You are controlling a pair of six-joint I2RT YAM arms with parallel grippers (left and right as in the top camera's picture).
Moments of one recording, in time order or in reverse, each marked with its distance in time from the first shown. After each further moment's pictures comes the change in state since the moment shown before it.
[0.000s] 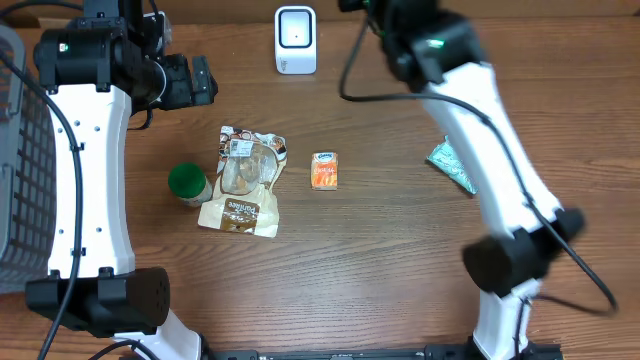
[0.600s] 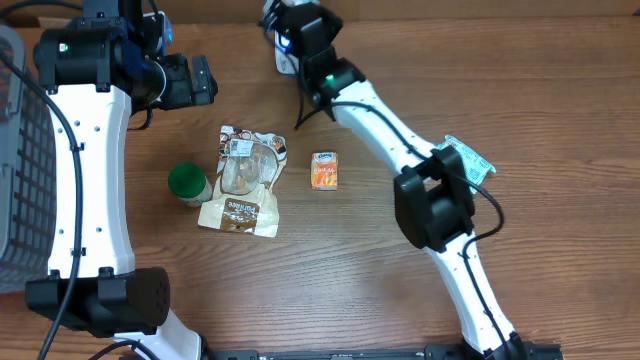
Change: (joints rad) left arm 0.000 0.000 0.000 0.000 0.000 0.000; right arm 0.096 0.462 -0.015 0.425 0.234 -0.876
